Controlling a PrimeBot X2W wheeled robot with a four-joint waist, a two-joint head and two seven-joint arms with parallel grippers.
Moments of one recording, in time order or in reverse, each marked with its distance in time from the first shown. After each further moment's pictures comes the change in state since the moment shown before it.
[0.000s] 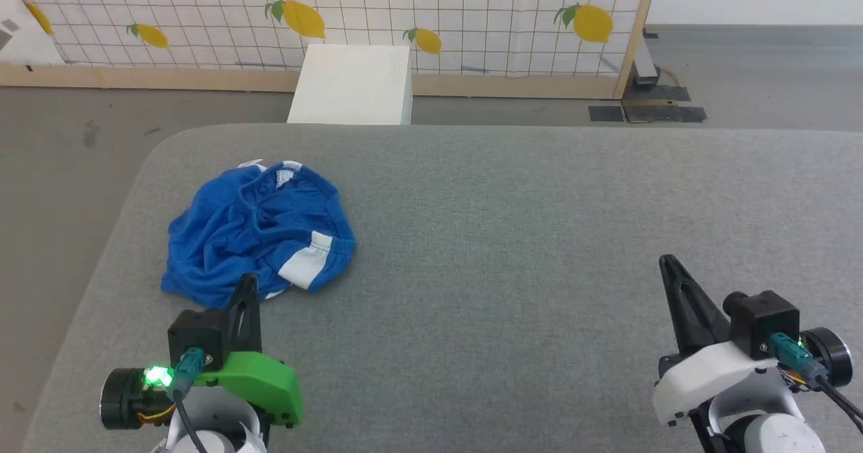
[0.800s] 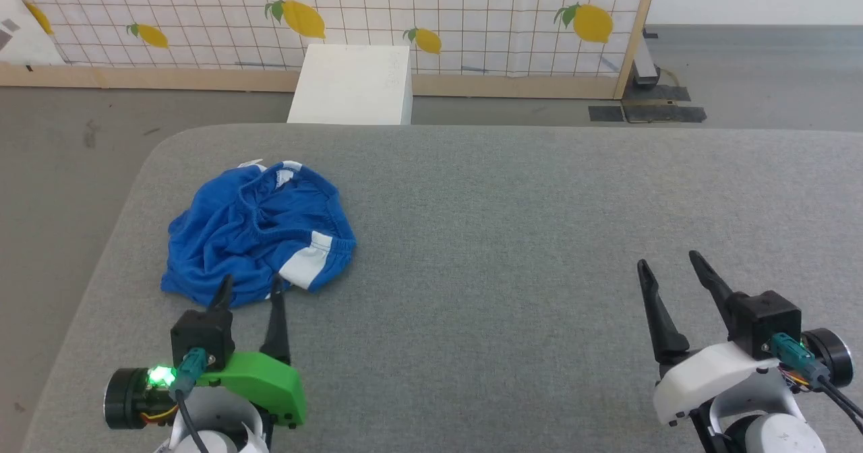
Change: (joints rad) left arm 0.000 0.000 -0.008 0.002 -0.008 0.000 -0.001; right arm 0.000 0.000 -0.002 0.002 0.005 0.000 -0.001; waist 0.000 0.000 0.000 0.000
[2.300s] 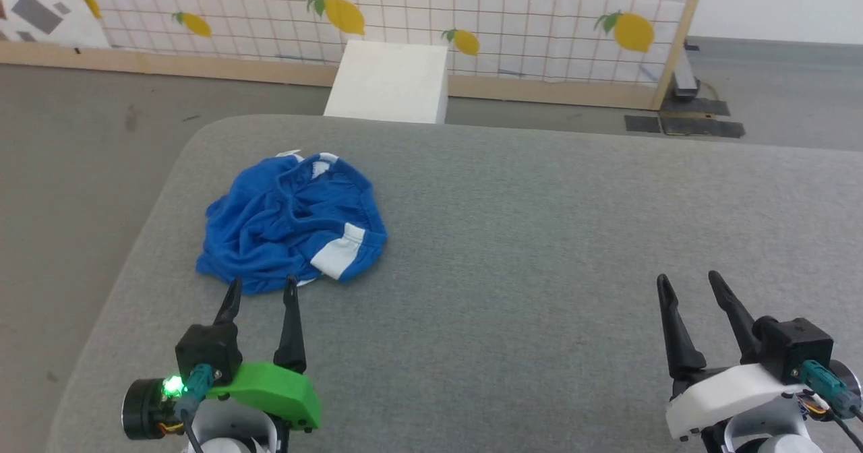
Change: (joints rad) left arm 0.010 0.000 -0.057 0.024 -0.086 0.054 -0.092; right arm 0.042 0.000 -0.035 0.042 0.106 0.000 -0.090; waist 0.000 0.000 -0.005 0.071
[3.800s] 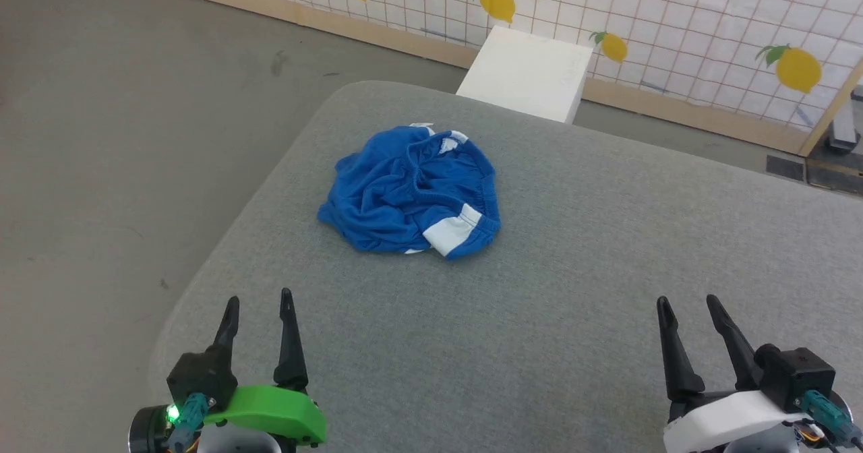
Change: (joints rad) left arm 0.047 0.000 -0.034 0.000 -0.099 0.061 -0.093; right arm 0.039 0.000 0.010 0.056 0.054 0.000 -0.095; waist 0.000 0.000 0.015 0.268
